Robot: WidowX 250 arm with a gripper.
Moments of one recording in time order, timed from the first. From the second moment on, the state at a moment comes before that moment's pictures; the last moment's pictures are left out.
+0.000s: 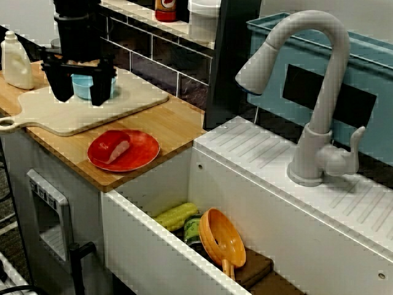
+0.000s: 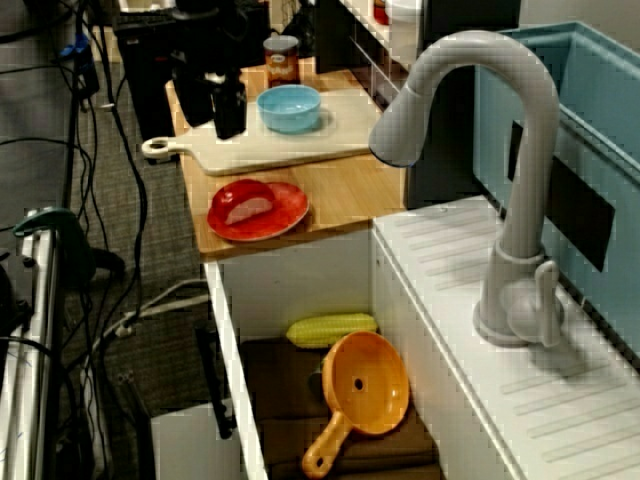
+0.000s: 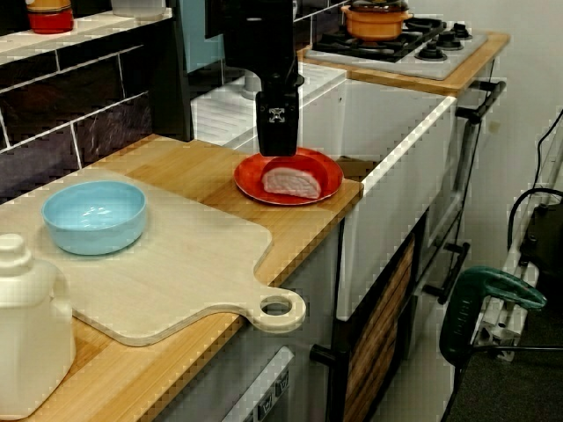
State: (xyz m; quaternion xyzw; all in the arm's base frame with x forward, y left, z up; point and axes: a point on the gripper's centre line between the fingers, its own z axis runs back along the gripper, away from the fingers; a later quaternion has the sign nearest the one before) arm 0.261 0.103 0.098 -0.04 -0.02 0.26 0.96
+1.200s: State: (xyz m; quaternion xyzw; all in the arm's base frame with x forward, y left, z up) arm 0.302 0.199 0.118 0.02 -0.03 0.49 0.87
